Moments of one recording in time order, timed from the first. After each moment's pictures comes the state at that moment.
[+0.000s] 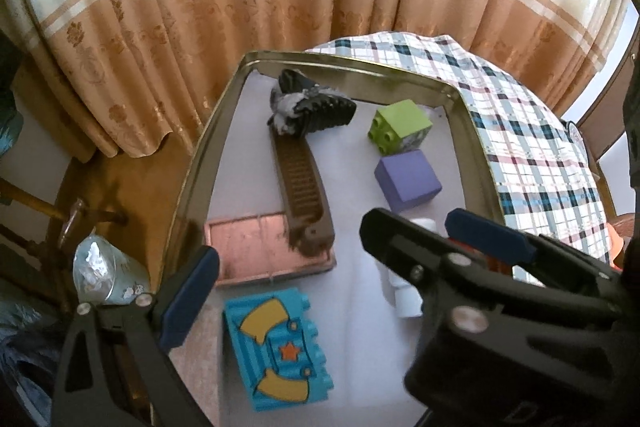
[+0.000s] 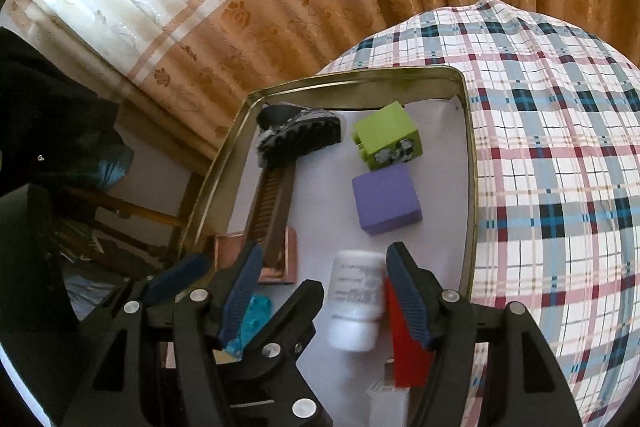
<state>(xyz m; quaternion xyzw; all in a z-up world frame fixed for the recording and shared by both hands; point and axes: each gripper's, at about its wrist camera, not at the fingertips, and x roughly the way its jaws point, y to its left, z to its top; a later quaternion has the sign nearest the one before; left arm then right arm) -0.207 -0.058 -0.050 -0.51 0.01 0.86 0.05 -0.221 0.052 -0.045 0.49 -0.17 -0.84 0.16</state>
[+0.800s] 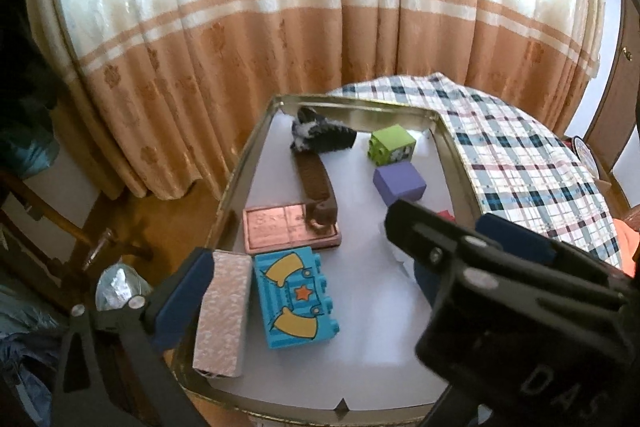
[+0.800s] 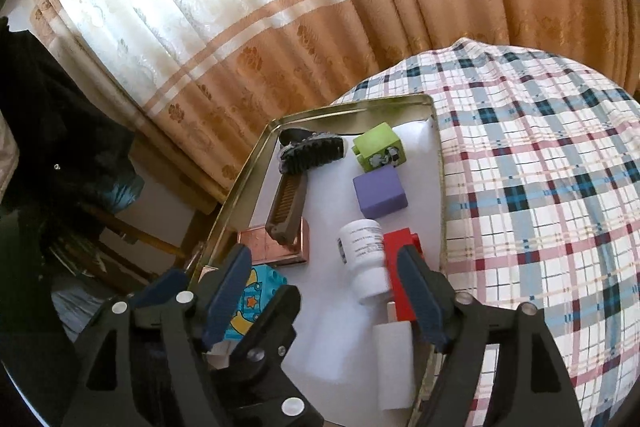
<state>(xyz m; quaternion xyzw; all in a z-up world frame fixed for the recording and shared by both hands) -0.140 -0.059 -0.028 -0.39 0.04 0.92 0.02 -0.152 0.061 -0.024 0.40 -0.18 -0.89 0.14</state>
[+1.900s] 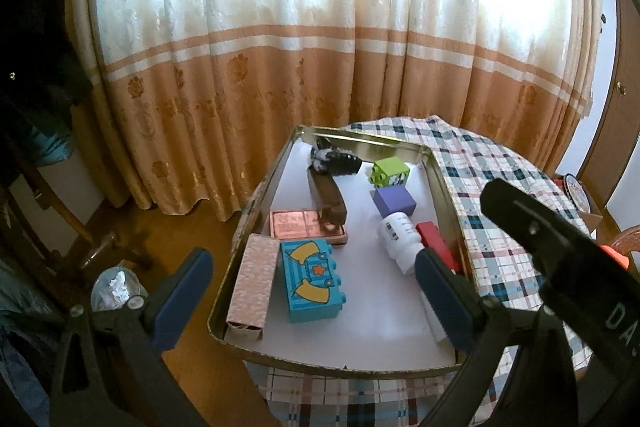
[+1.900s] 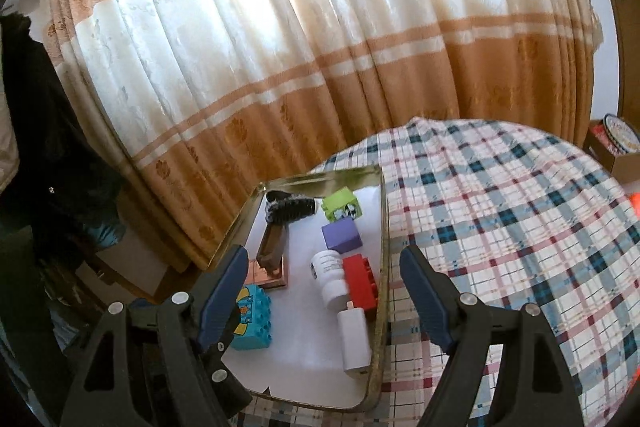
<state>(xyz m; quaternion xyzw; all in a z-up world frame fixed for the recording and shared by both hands) -0.092 -0.078 -0.005 -0.33 -0.01 0.94 0.01 -0.070 0.077 0.018 0.27 -0.16 -0.95 0.06</state>
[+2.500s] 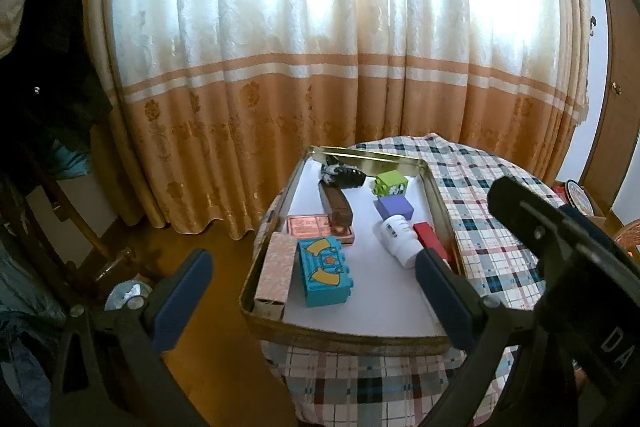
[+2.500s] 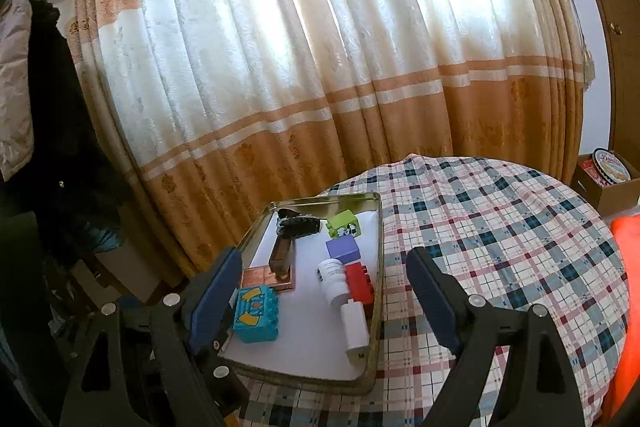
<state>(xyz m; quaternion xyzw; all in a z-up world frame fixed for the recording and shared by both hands) -0.045 -0.083 0.007 -0.29 0.01 0.96 0.00 -0.021 0.067 0.033 0.21 -0.13 -0.97 0.05</state>
